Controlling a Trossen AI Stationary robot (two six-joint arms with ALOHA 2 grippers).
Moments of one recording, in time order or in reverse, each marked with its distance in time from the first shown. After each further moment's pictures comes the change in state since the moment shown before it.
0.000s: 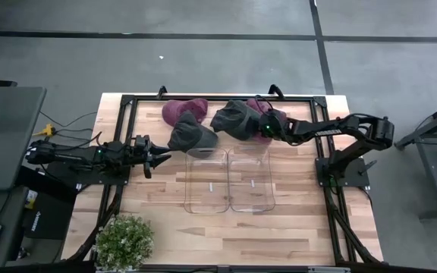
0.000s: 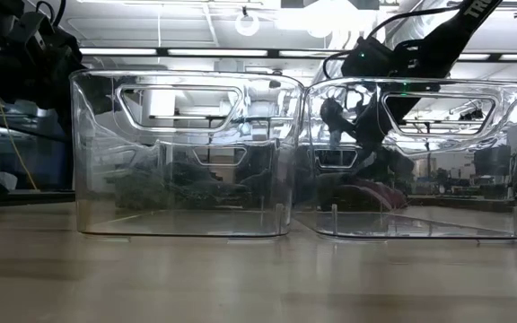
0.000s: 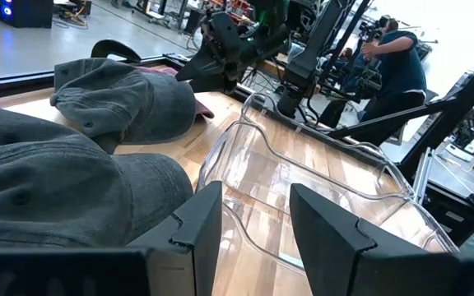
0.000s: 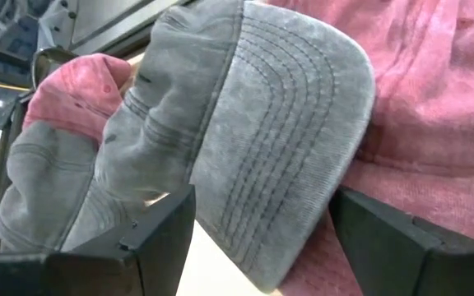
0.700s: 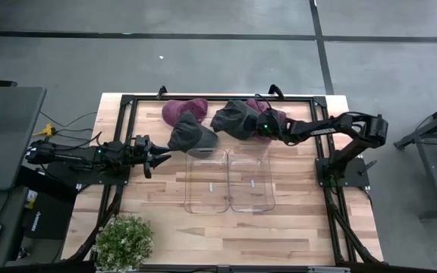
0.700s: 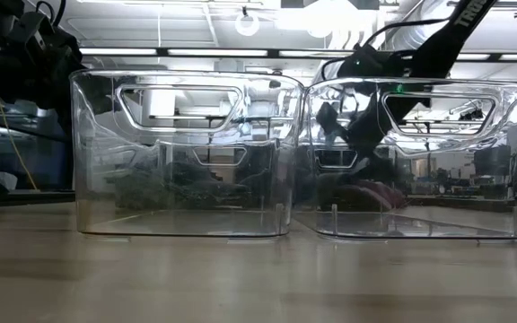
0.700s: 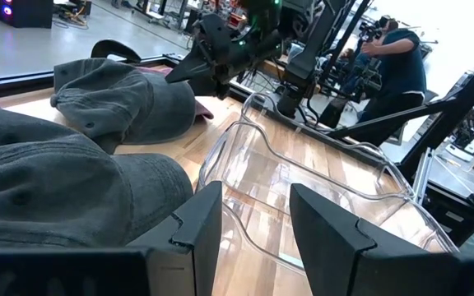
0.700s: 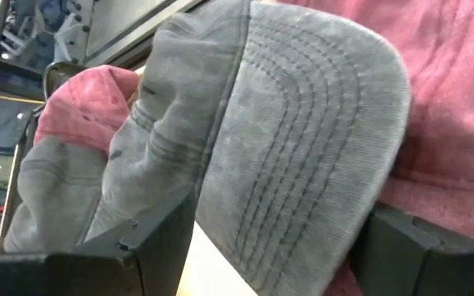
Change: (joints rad) left arm 0.000 0.000 0.000 0.000 0.000 0.000; right arm -0.013 0.080 0.000 0.125 -0.013 0.026
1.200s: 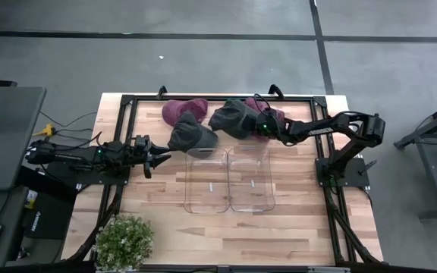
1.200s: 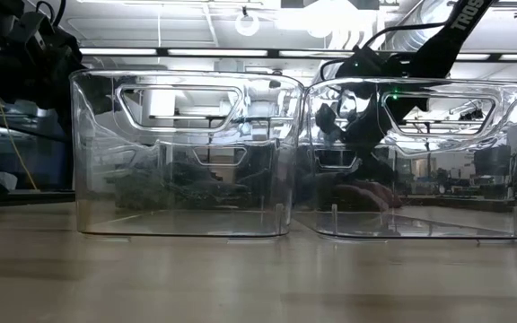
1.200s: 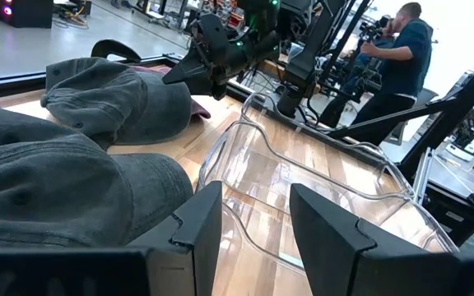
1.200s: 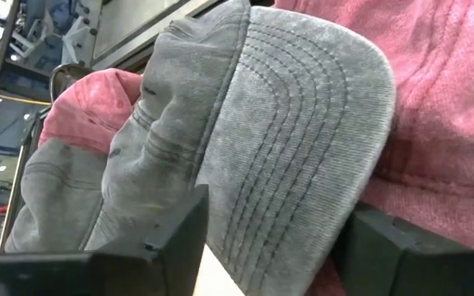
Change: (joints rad) left arm 0.000 0.000 0.000 0.000 0.000 0.000; right arm -0.002 0.018 0.000 0.039 0.007 -0.025
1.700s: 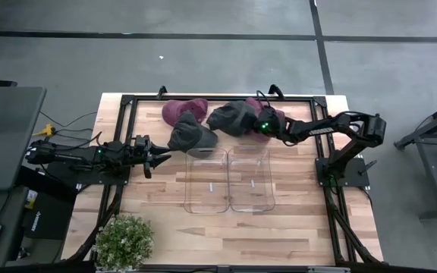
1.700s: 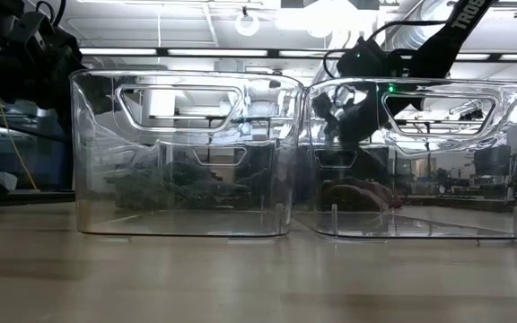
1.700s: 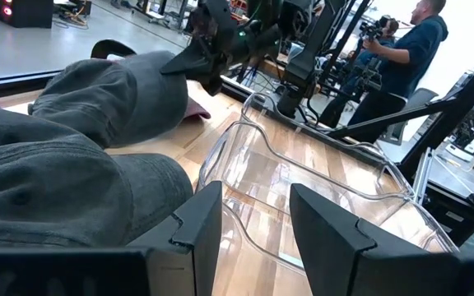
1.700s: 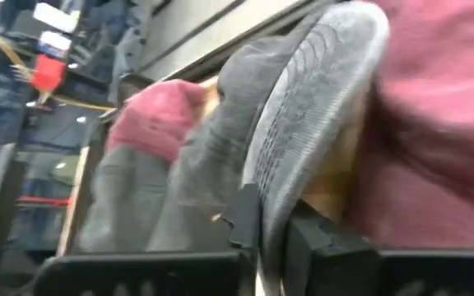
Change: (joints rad) left arm 0.000 0.000 0.000 0.000 0.000 0.000; right arm 0.000 -0.002 0.003 0.088 -0.021 -0.053
